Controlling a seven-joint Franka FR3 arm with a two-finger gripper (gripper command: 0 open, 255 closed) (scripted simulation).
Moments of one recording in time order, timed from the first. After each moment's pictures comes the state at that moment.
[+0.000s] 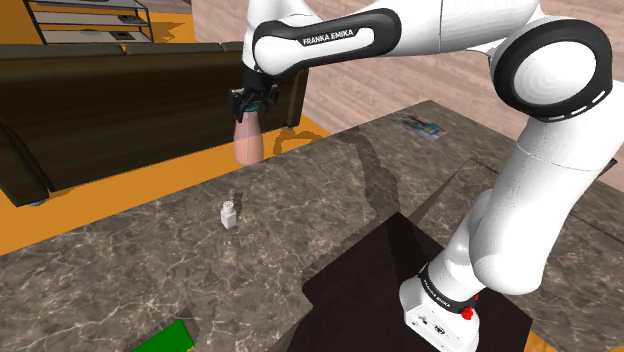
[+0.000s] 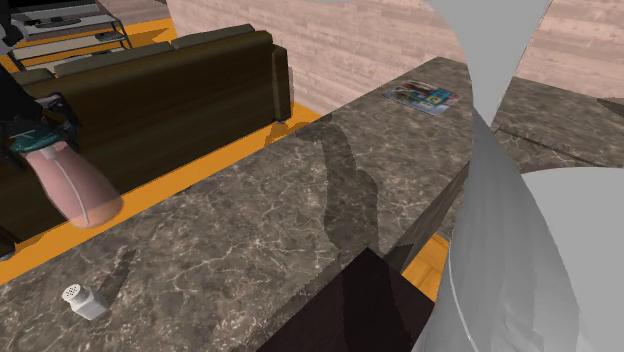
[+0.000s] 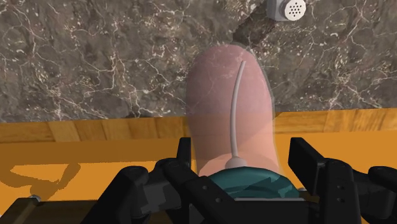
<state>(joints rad) 0.32 0.20 0.01 -1.79 -0.11 2.19 0.40</state>
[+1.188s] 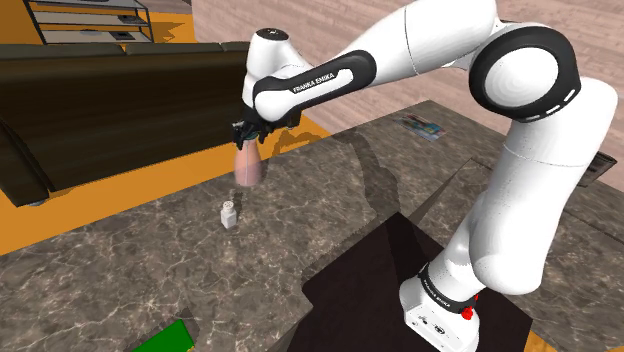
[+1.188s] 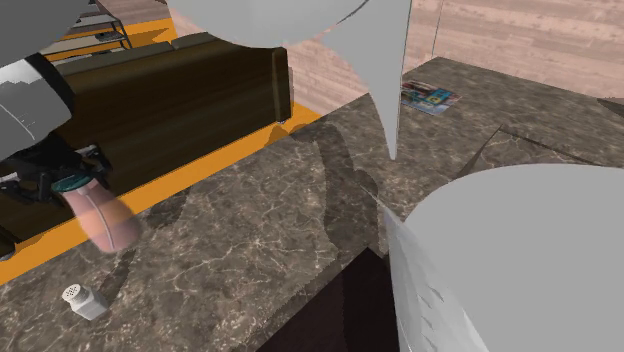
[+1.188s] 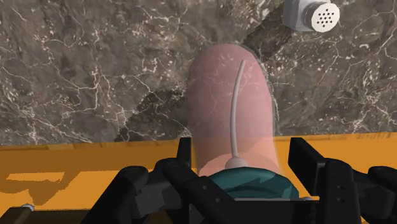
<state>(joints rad) 0.32 0.28 0.00 -1.92 -0.13 2.41 0.42</state>
